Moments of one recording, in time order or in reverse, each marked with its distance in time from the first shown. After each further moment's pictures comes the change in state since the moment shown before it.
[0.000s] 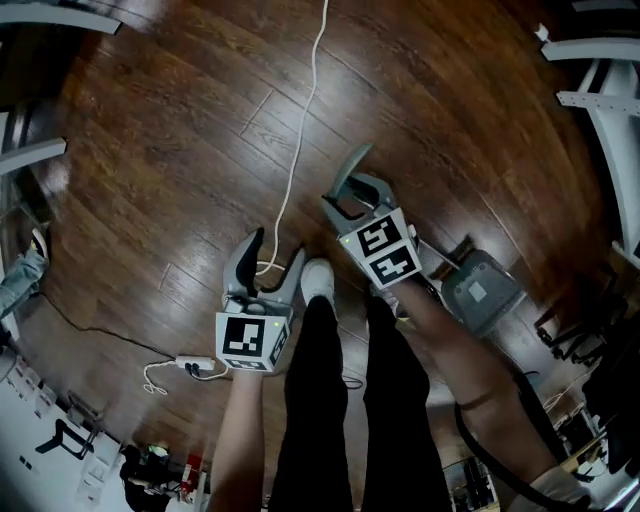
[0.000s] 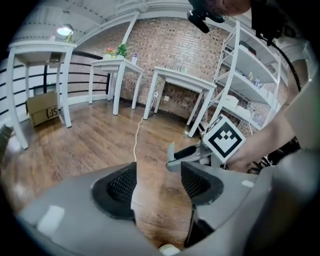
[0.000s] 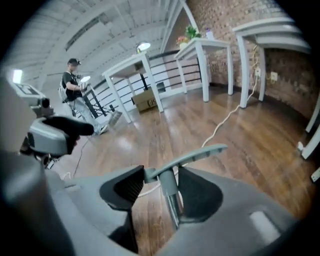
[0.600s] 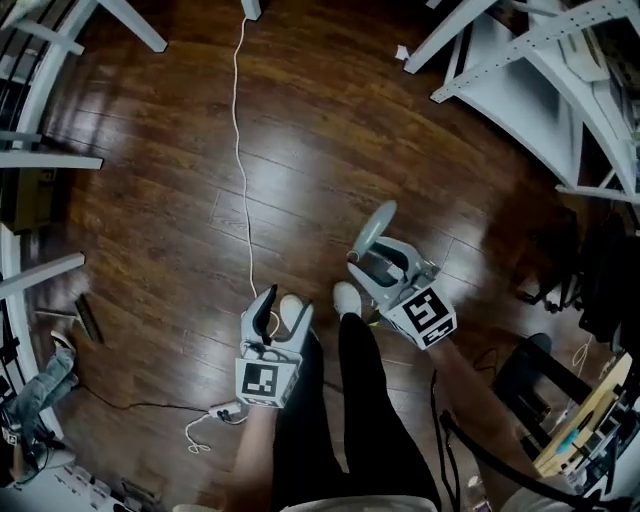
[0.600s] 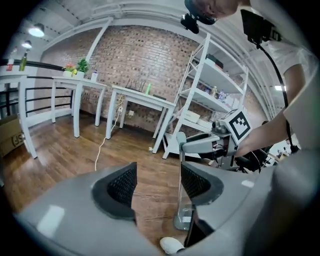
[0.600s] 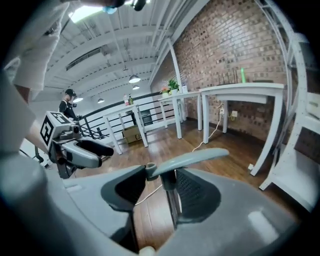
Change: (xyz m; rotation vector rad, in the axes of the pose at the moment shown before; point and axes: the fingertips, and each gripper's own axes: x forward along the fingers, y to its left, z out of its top) left arm -0.091 -0.218 0.168 0.151 -0.053 -0.288; right arm -0.377 -0.029 0.086 0.047 -0.298 -0.186
